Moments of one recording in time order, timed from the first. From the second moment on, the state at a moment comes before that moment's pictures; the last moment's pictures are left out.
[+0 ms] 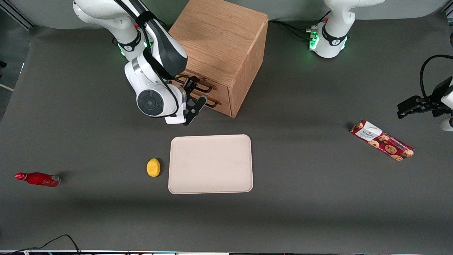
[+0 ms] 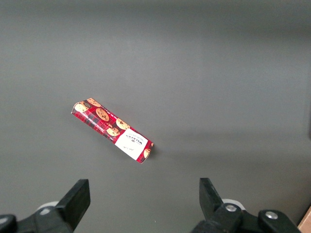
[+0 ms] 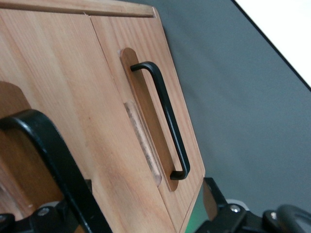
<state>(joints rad) 0.54 0.35 0.01 -1.73 0.36 1.62 -0.37</state>
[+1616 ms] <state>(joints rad) 0.41 0.42 0.00 -1.63 0.30 1.67 -0.48</state>
